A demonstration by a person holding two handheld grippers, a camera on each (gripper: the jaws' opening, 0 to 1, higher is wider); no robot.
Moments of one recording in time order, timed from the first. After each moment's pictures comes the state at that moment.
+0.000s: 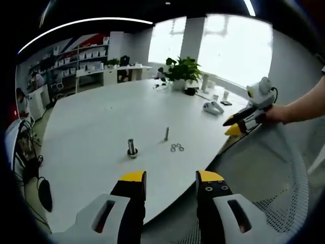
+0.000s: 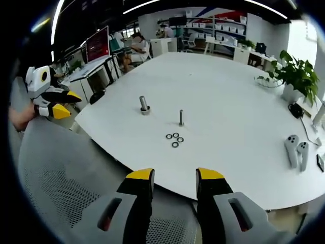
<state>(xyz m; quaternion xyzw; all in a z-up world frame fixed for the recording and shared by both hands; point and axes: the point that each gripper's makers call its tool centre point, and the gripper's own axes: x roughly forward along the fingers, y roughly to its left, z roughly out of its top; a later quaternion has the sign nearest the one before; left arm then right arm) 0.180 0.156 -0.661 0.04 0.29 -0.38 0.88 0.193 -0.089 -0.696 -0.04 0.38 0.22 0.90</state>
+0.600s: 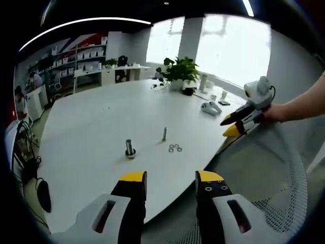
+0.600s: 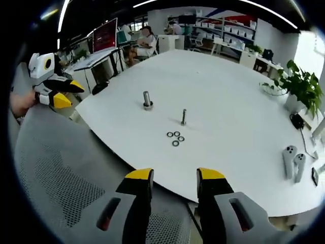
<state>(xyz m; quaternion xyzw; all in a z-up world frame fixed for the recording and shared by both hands) 0.180 0.155 -0.661 0.03 0.30 -0.38 0.88 0.194 -0.089 -0.707 -0.12 0.40 0.24 0.87</state>
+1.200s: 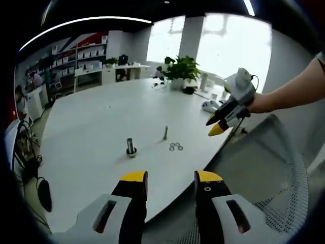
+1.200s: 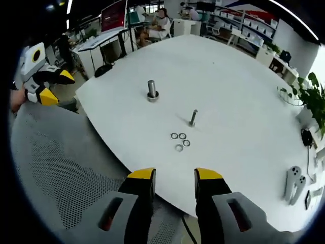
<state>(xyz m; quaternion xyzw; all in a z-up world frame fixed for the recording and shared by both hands) 0.181 0.159 -0.663 0.04 0.30 -0.38 0.88 0.230 -0.060 -0.741 -0.18 0.47 0.28 0.81</state>
